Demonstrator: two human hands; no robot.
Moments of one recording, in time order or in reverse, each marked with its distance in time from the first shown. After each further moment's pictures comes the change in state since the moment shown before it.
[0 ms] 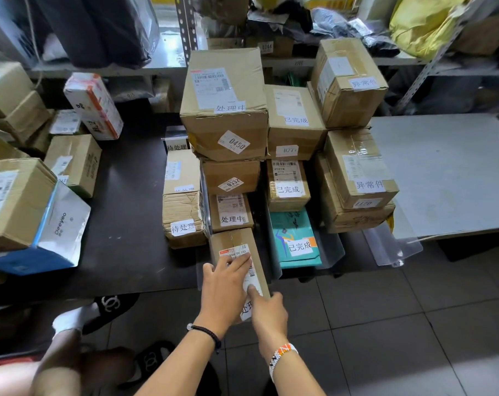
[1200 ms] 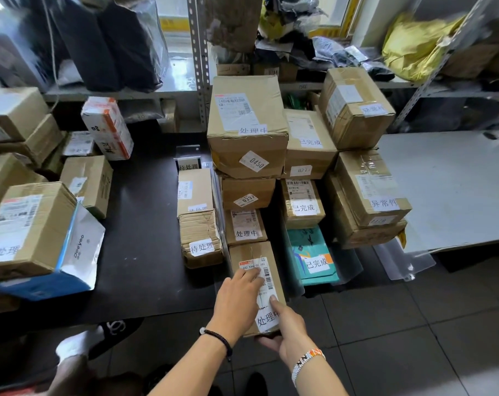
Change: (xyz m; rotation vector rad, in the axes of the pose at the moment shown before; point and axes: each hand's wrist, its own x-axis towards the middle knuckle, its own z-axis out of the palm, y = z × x) left_hand 0.014 -0.033 -0.020 -0.101 -0.135 0.126; right_hand 0.004 -0.016 0.014 0.548 -0.141 0.245
